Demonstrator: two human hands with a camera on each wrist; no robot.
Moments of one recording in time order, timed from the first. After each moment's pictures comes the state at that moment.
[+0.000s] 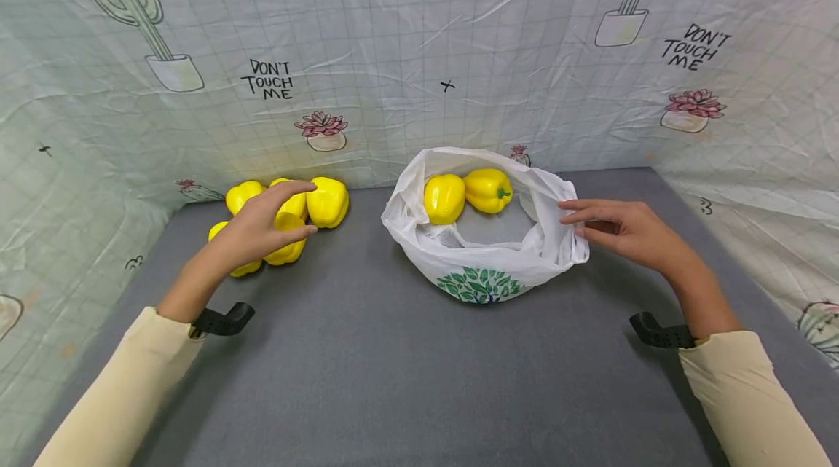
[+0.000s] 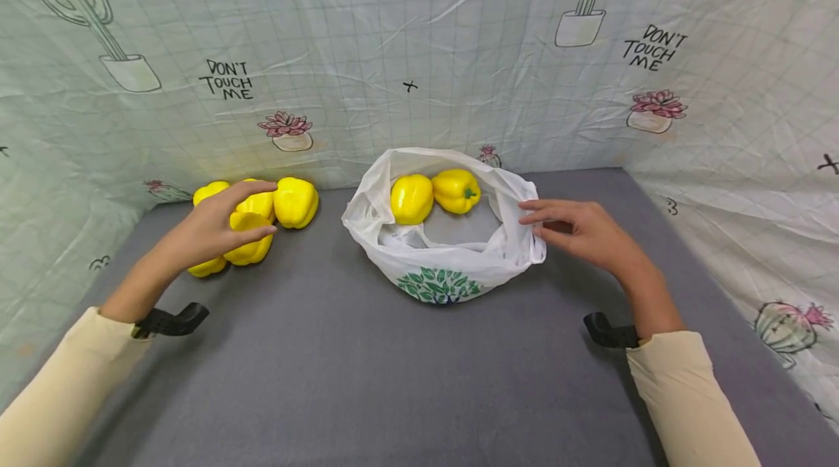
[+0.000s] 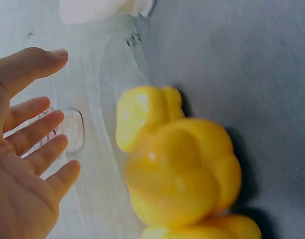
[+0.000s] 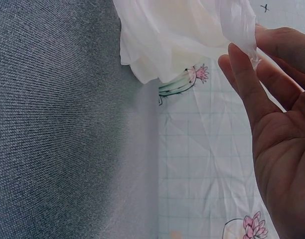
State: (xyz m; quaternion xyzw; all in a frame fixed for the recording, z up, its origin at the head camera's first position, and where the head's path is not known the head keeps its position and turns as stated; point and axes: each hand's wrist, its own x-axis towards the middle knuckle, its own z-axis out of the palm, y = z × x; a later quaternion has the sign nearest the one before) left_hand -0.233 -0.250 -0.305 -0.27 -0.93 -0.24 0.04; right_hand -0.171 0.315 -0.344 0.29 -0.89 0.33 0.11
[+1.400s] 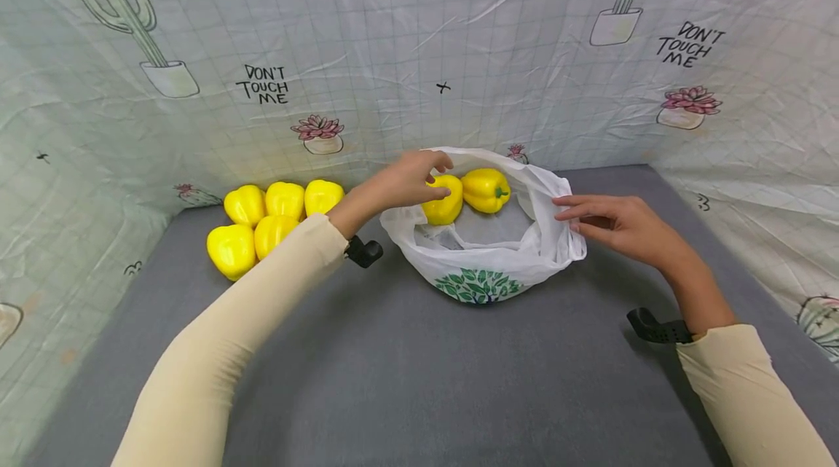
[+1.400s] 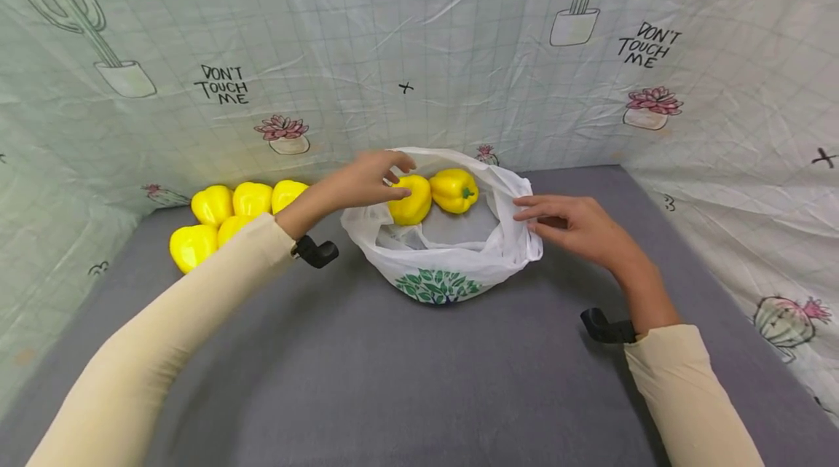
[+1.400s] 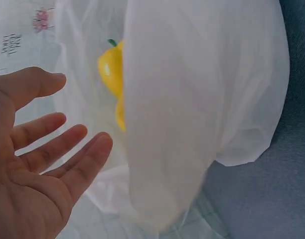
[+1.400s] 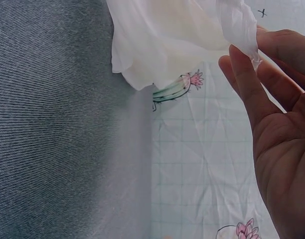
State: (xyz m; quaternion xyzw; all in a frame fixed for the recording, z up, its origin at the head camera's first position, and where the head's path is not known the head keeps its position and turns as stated) left_hand -0.291 -0.048 -0.272 -0.36 -0.90 -0.20 -0.11; right_hand -0.173 0.310 -0.338 0.31 -0.89 0.32 0.12
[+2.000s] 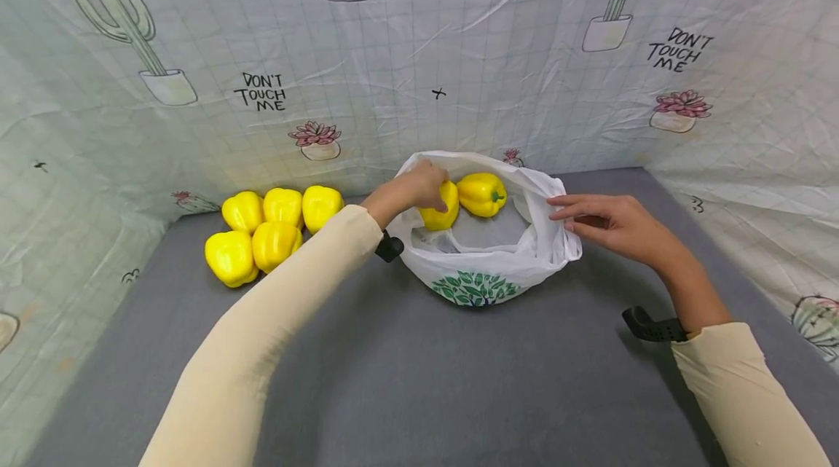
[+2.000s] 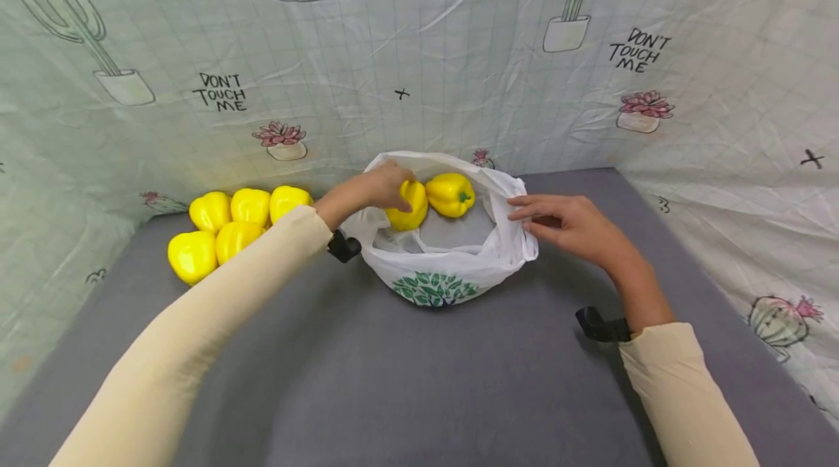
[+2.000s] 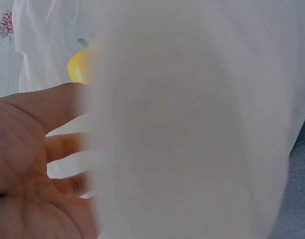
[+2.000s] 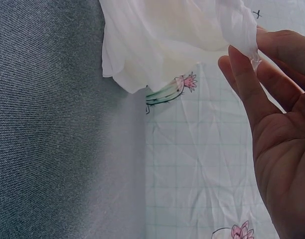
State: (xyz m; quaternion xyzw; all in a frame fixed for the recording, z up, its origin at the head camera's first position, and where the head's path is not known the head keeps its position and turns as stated) left_hand -0.304 -0.009 -0.280 -0.27 -0.94 -0.04 -0.18; right_hand -0.172 0.307 -0.331 0.29 -0.89 0.33 0.11
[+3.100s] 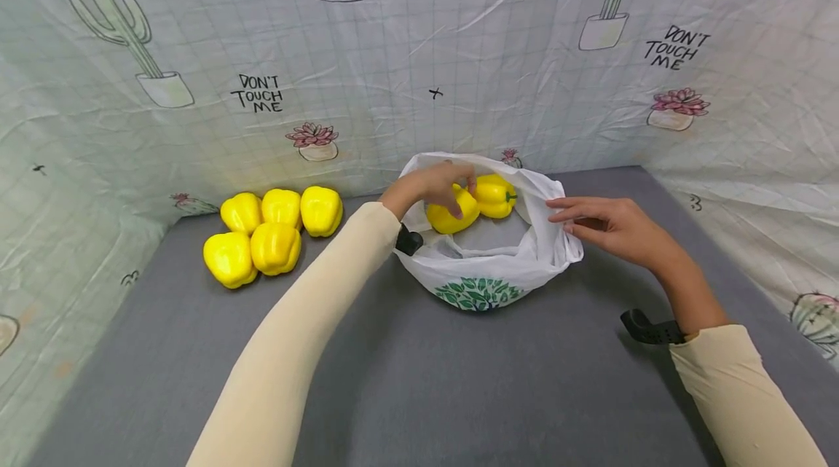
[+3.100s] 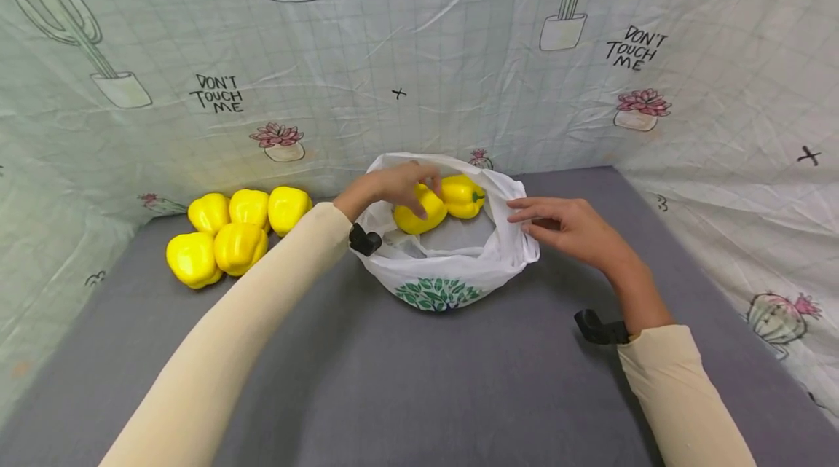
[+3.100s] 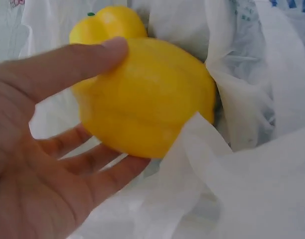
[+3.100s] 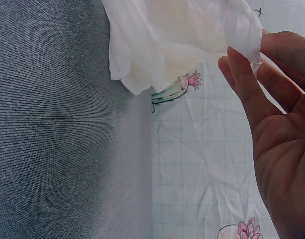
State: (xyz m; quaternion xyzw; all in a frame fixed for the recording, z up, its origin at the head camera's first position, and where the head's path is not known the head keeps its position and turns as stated) left_hand -0.319 0.007 -0.291 -0.35 -0.90 -0.14 -0.21; right_hand -0.172 0.311 -0.339 0.30 -0.89 0.33 0.11
